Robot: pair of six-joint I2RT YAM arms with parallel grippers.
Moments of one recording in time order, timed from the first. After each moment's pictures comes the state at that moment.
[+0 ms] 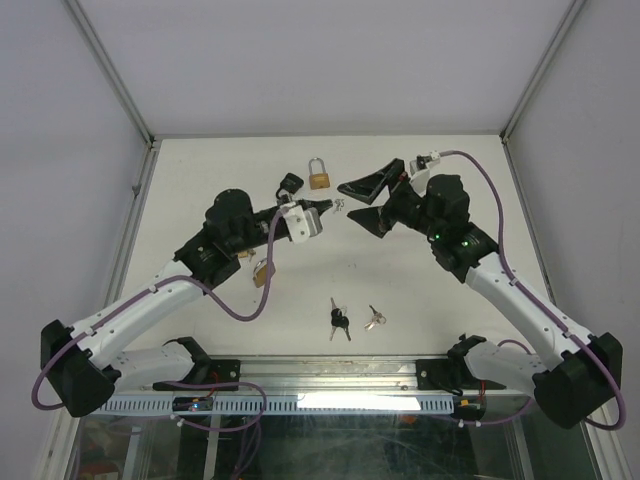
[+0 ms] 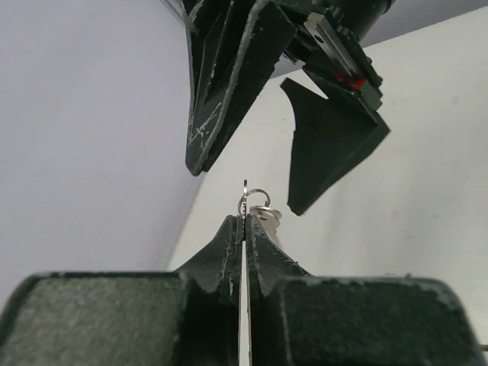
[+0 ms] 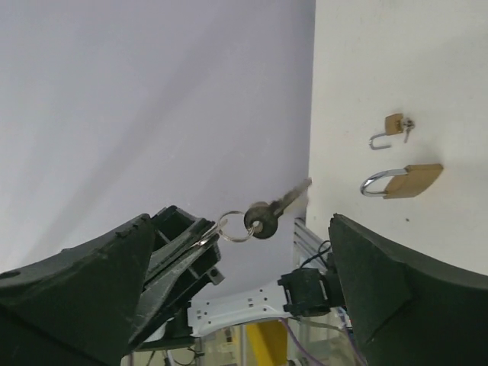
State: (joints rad) left arm -0.77 1.12 0.96 0.18 0.39 0.72; right arm 0.53 1.09 0.92 0.01 -0.37 1.37
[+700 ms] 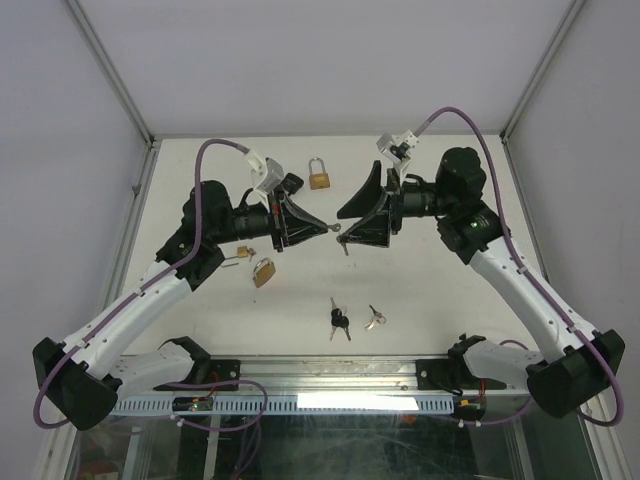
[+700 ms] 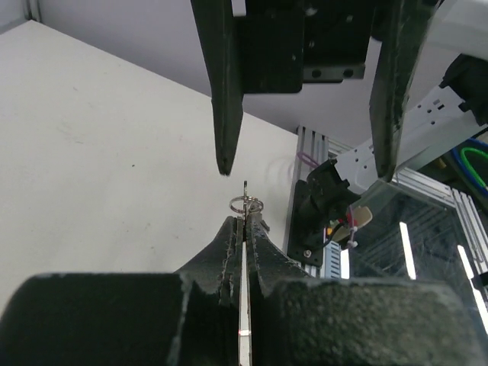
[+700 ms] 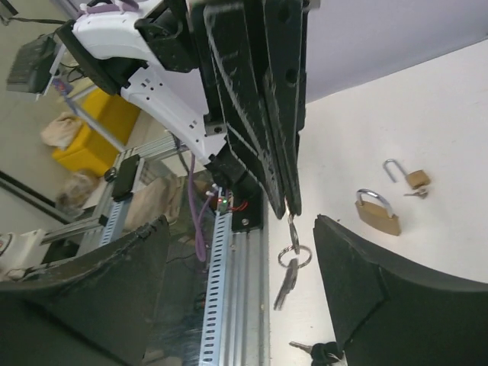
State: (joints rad) left arm -0.65 1.05 0.99 0.05 0.72 -0.30; right arm 0.49 1.13 1.17 -0.05 -1.11 0.39
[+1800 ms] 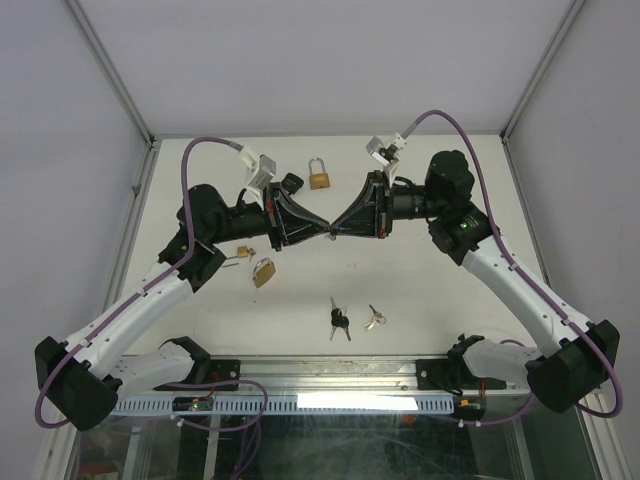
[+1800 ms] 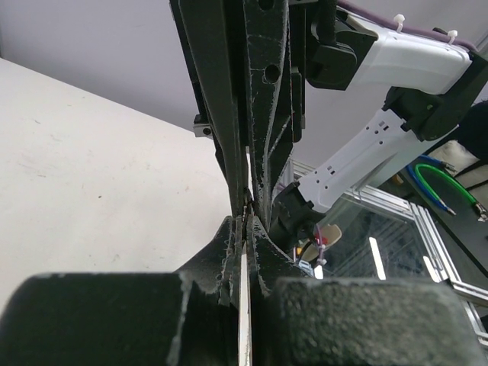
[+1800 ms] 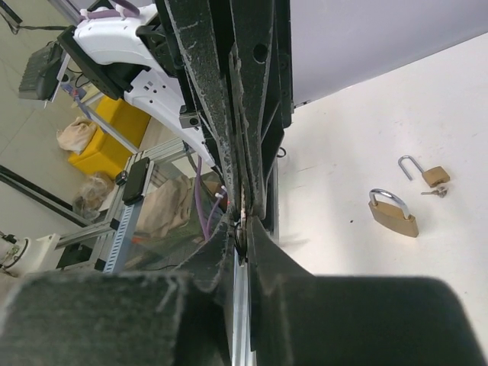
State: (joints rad) left arm -0.62 1.05 0.94 0.30 0.79 -0.49; right arm 0.54 1.18 1.11 0.05 -1.10 0.48
